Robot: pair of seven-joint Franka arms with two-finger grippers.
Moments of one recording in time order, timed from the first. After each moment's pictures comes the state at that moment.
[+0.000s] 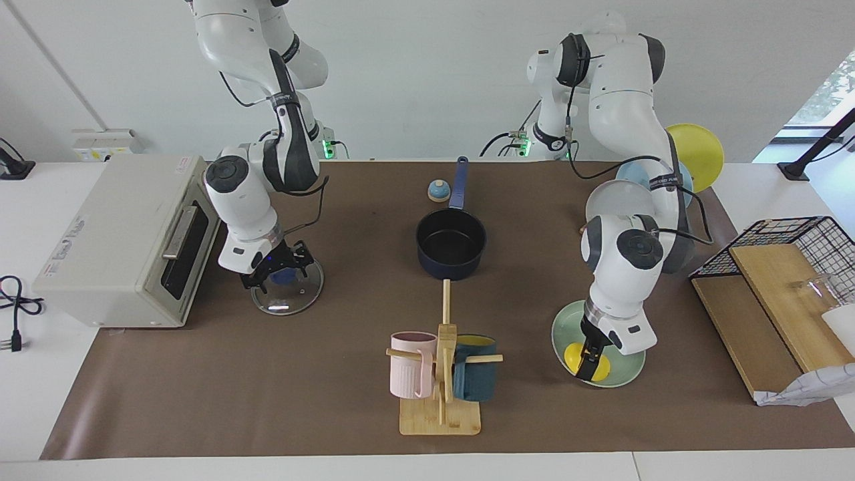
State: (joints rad) left arm -0.27 0.68 0.06 -1.41 0.01 2.29 -1.22; right arm 0.03 0.21 0.06 -2.08 0.00 2.33 -0.35
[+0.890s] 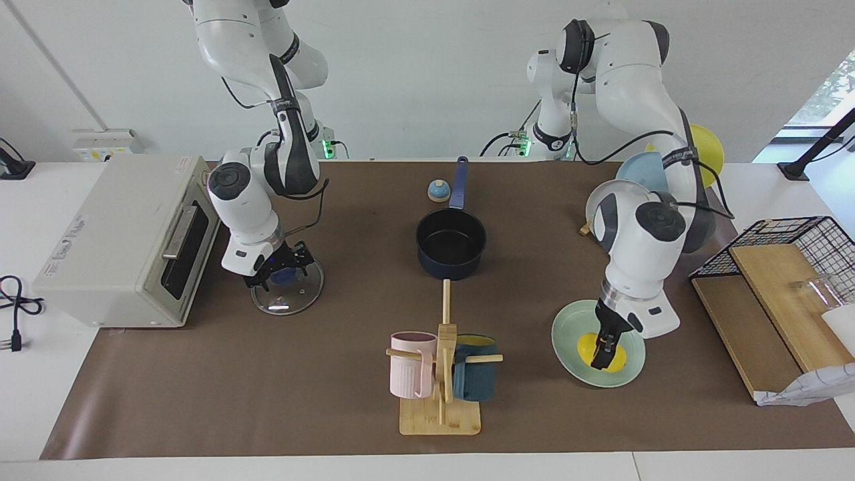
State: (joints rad) left arm -0.27 0.54 0.07 -1.40 0.01 2.15 -1.21; right arm 0.03 0.21 0.06 -2.11 0.00 2.32 -0.32
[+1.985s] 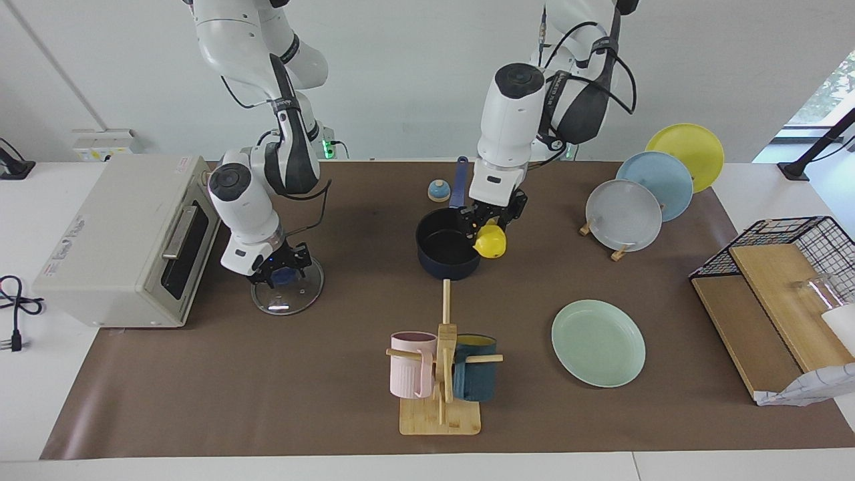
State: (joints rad) left arm -0.69 0.19 0.05 -1.83 0.01 2.08 -0.85; right arm 0.03 0.21 0.06 -2.11 0.00 2.29 -0.27
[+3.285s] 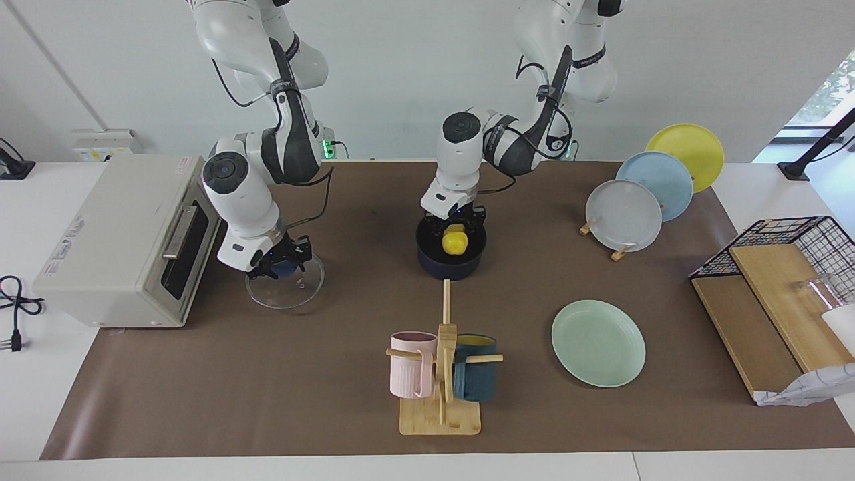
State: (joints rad) left arm -0.81 0.23 0.05 -2.03 0.01 2.26 -0.77; right arm 0.04 0.20 0.09 -1.97 0.00 2.11 -0.23
